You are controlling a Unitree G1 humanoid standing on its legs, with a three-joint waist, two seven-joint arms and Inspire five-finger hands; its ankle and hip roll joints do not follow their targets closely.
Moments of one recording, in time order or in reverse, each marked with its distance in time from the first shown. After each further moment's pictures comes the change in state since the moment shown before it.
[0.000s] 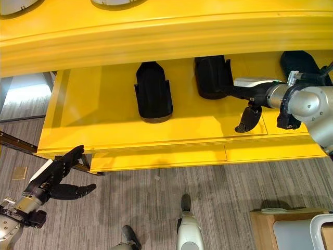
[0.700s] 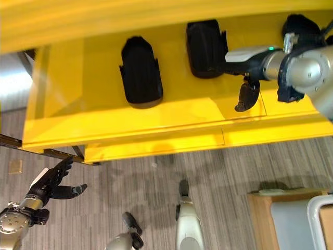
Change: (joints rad) left arm -0.112 0.028 -0.073 0.257 0.043 0.010 0.070; right arm -0.599 -0.031 0.543 0.067 0.011 -0.003 -0.012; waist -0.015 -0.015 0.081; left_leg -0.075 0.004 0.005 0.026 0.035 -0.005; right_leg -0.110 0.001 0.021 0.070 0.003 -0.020
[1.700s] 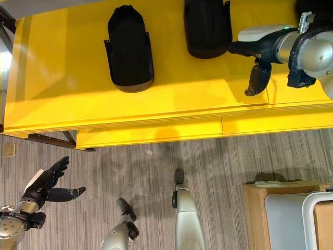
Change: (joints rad) left arm -0.001 -0.031 0.000 0.075 -0.007 -0.019 0.059; right arm -0.050 0.041 0.058 0.107 0.023 0.002 -0.081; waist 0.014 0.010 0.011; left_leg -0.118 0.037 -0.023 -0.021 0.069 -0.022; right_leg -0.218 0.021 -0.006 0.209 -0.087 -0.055
